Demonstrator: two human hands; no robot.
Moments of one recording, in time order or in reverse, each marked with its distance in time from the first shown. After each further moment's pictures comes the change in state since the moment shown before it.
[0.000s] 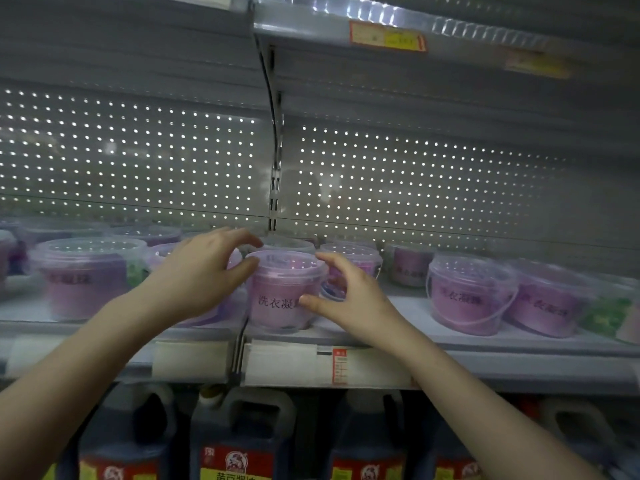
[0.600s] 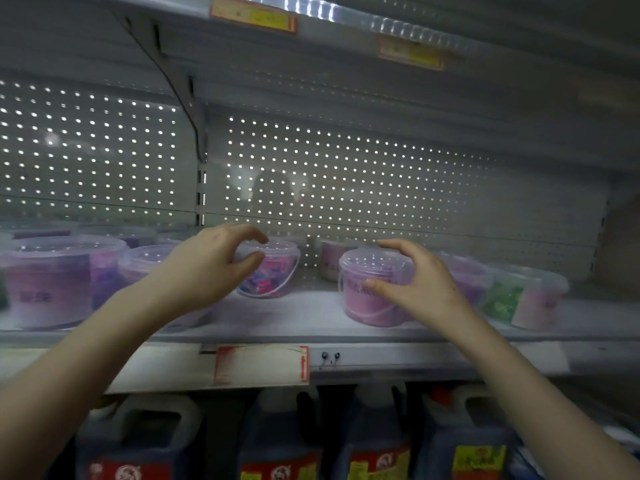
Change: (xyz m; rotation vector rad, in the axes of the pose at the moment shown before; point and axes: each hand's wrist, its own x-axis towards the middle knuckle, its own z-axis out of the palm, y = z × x) left_hand 0.040 0.105 0.060 -0.102 -0.048 0.068; right_hand -0.059 0.080 -0.163 -0.321 0.297 0.109
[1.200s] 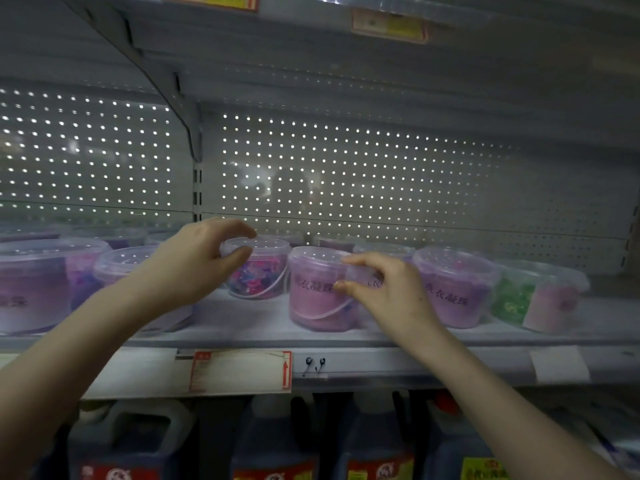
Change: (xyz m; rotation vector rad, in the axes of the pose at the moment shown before) left_hand 0.011 0.010 0.009 0.033 0.041 -0.023; right_hand 0.001 0.004 0.025 0.211 0.010 -0.112
